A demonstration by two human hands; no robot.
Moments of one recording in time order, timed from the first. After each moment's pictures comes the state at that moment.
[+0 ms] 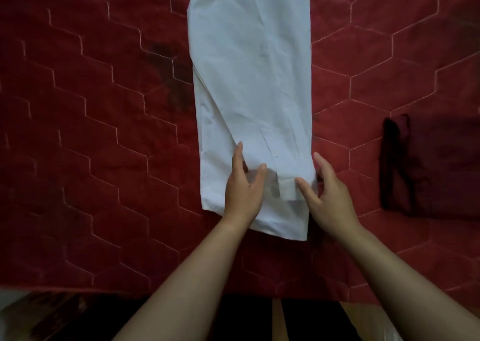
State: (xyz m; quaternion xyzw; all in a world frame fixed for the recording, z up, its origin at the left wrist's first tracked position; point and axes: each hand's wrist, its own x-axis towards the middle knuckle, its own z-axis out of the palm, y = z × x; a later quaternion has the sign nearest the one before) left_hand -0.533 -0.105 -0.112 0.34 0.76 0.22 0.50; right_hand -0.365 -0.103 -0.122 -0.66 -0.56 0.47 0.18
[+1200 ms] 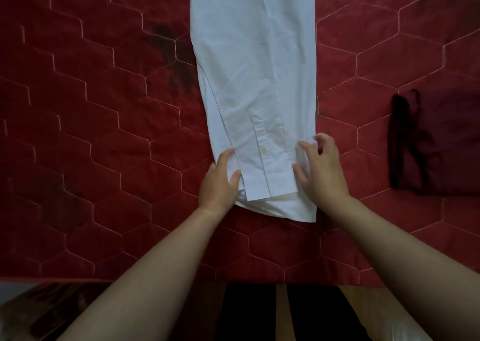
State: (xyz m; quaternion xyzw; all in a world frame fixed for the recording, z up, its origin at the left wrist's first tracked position) left_hand -0.596 -0.141 -0.146 0.50 0.78 0.05 0.37; right_hand -0.387 -0.108 -0.149 -0.66 -0.68 0.32 0.06
